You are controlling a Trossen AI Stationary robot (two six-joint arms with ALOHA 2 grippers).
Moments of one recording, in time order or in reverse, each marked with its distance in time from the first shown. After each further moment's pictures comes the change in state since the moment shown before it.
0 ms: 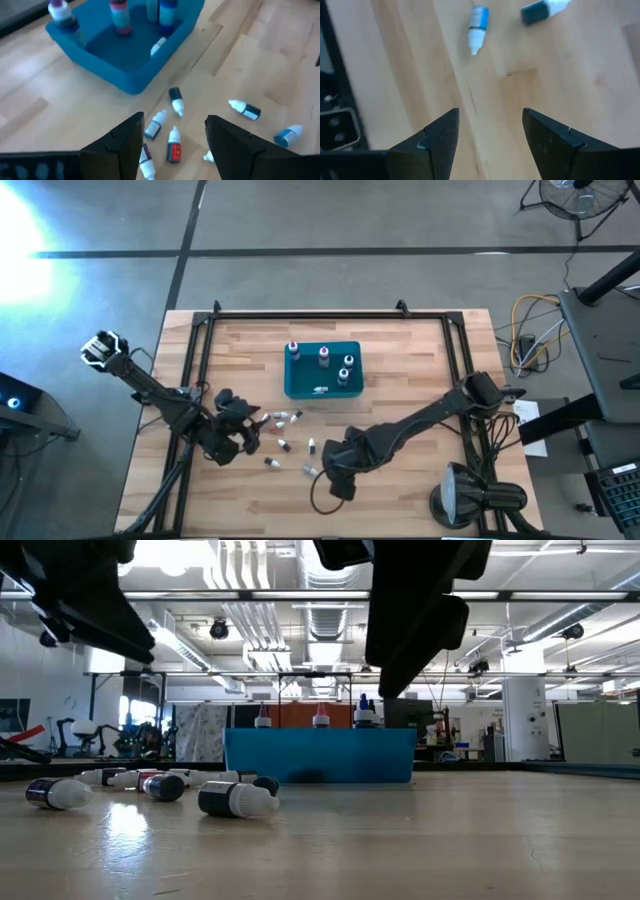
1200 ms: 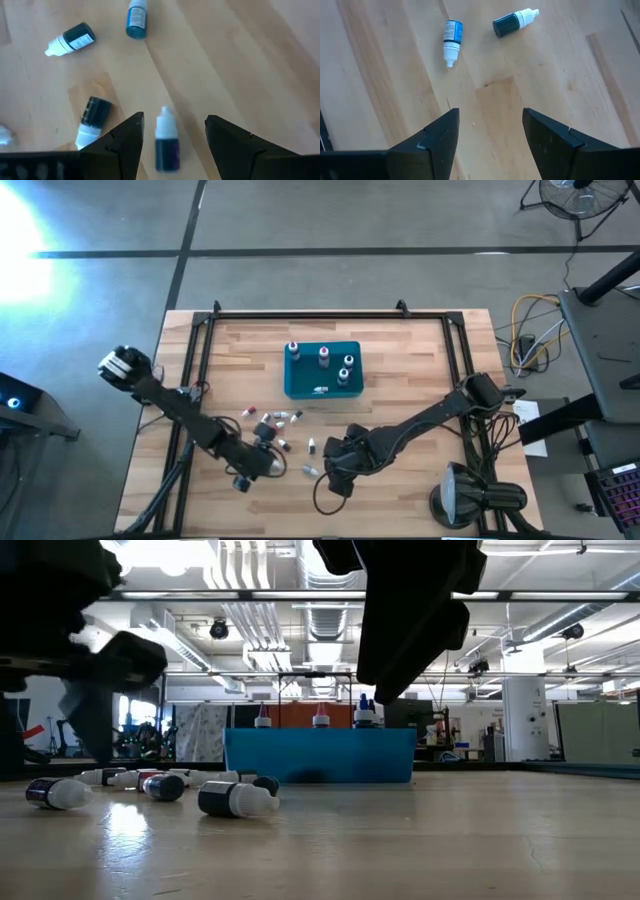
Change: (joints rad) left arm 0.028 0.327 -0.056 0.503 0.639 0.939; right arm 0.017 0.000 -0.016 -0.005 0.128 0.038
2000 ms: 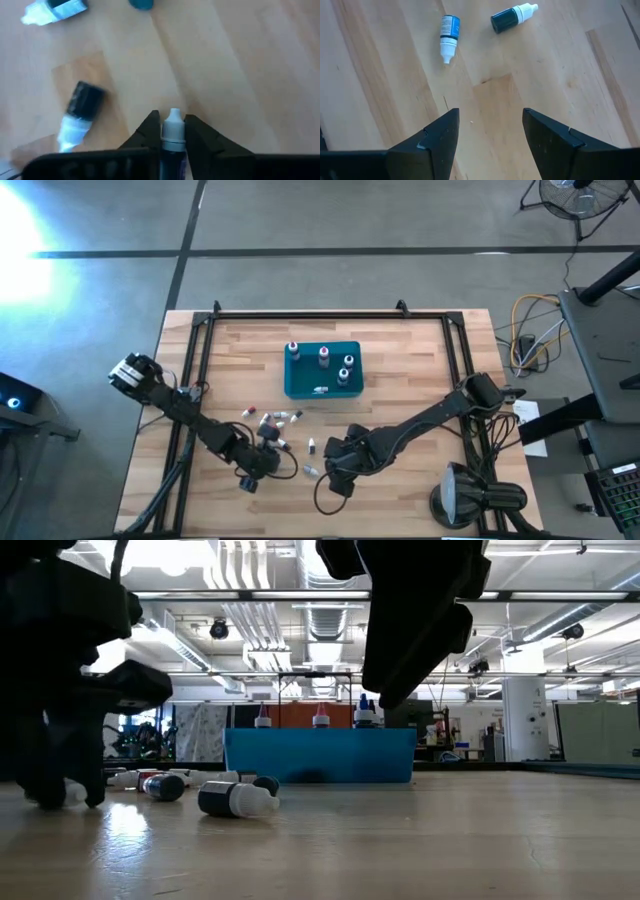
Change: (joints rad) left arm 0.029 0.125 0.053 -0.051 0.013 -0.067; right arm 0.002 0.000 -0.011 0.001 0.000 0.001
